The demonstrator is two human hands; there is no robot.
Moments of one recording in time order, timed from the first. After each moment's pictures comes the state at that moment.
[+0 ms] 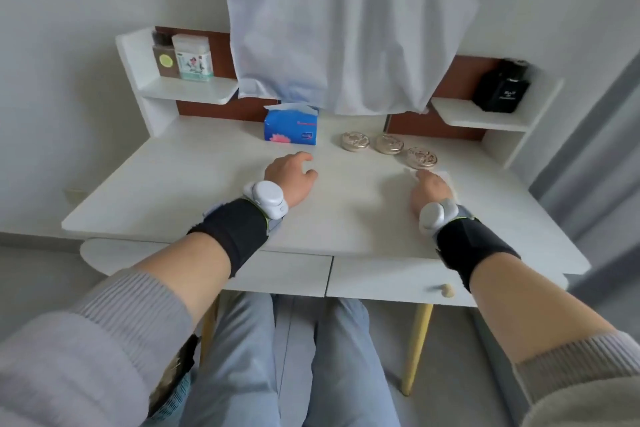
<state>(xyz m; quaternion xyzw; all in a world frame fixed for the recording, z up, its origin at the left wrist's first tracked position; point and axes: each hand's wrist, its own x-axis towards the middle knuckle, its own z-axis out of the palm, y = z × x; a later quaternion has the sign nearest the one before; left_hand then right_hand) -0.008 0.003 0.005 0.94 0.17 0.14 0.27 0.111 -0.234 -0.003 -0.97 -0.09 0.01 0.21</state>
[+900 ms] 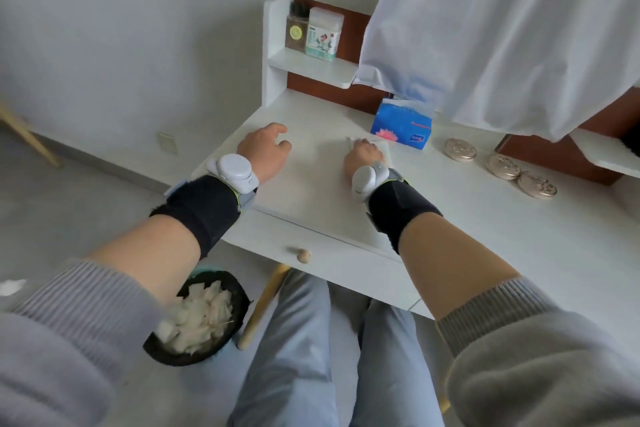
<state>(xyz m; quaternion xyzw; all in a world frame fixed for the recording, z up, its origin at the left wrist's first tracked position) -0.120 0.180 -0.002 0.86 0.33 0.21 0.34 0.029 0.062 0.000 -0.94 -0.28 0.07 0.16</state>
